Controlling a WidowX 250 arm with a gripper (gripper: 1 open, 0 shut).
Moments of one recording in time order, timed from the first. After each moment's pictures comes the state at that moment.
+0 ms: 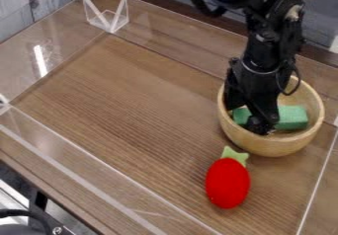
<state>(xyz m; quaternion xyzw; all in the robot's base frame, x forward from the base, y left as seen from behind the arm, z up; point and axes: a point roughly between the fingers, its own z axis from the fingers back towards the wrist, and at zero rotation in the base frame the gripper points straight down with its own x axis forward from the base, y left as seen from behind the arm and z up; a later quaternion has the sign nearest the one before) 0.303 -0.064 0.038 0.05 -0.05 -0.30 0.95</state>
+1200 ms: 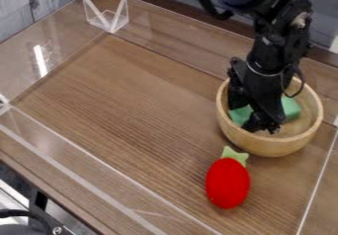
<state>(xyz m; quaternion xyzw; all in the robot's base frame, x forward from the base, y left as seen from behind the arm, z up) 0.308 -0.073 0.041 0.07 -0.06 -0.28 0.96</state>
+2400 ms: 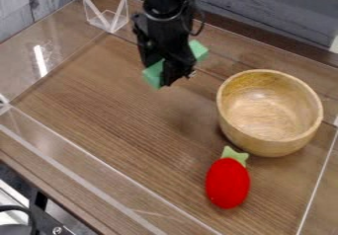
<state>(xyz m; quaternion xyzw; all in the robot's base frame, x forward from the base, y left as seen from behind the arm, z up) 0.282 0.057 0.074 0.08 -0.08 -0.10 0.99</state>
